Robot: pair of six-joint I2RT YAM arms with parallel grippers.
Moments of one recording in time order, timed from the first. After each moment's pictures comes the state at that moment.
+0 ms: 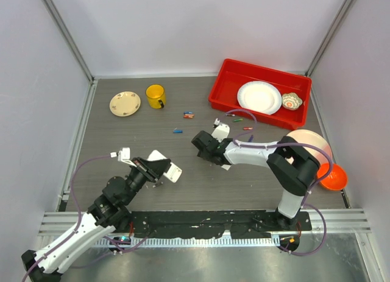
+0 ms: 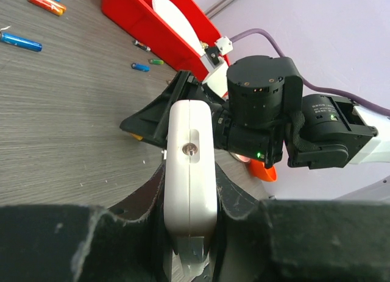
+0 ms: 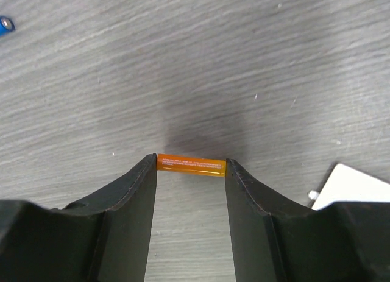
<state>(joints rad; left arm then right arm) -0.80 0.13 0.11 0.06 -0.22 -0.90 0.89 1.76 1.00 -0.27 0.49 1.10</state>
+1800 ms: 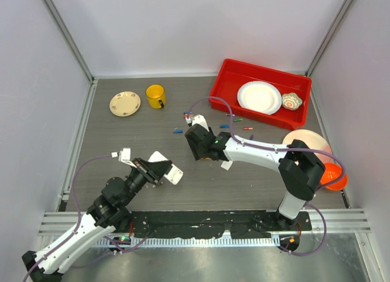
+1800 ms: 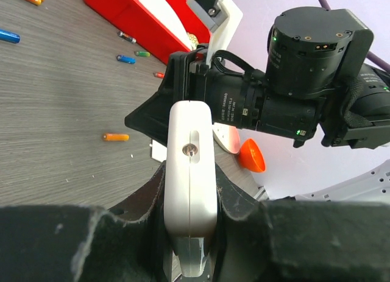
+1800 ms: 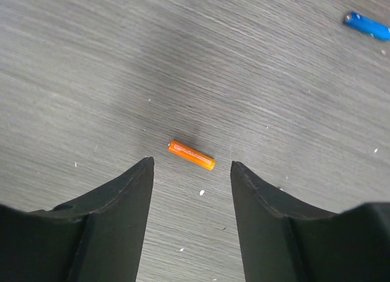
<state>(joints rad) -0.80 0.13 0.11 0.07 -0.16 -0.92 0.96 1.71 1.18 -0.45 0.43 0.43</state>
